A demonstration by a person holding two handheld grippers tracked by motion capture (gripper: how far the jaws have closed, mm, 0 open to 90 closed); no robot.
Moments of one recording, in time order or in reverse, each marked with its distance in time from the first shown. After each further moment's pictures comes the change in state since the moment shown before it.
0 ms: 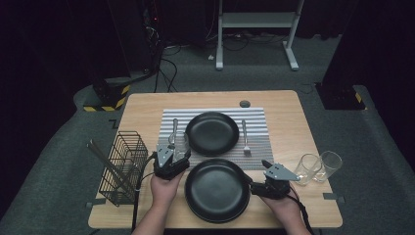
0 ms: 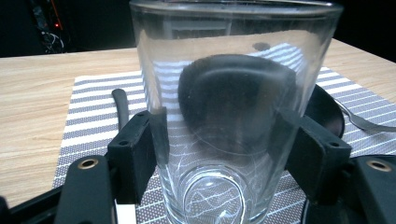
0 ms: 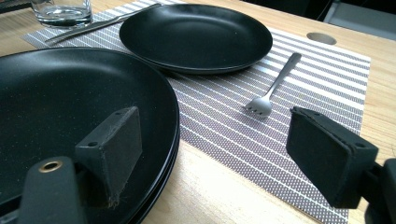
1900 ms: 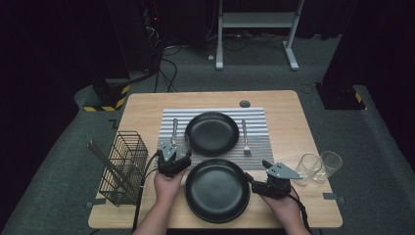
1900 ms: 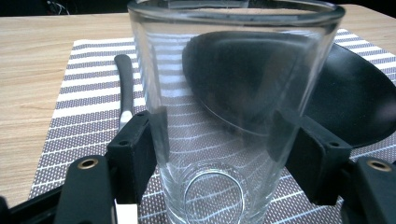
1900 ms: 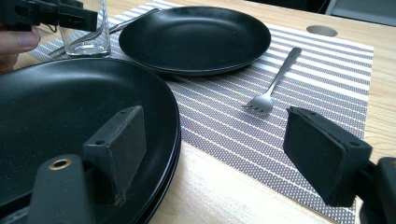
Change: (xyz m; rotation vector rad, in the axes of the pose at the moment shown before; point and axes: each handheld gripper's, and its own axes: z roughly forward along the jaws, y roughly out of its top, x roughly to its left) left arm 0.004 -0.016 0.031 0.095 0.042 -0.024; right arm -0.003 0.001 -0.002 -0.004 0.013 0.071
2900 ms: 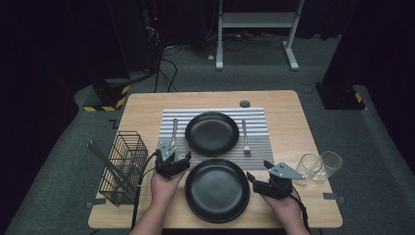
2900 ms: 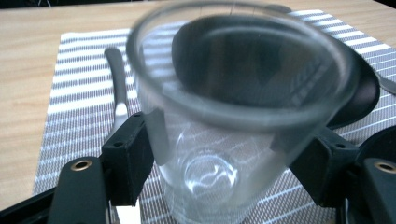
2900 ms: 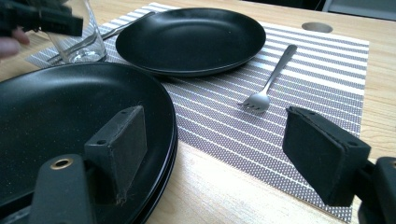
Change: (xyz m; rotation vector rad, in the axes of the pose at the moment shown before) left arm 0.004 0.010 -0.011 0.043 -0.054 0.042; right arm -0.003 -0.001 -0.002 -0.005 -0.003 0.033
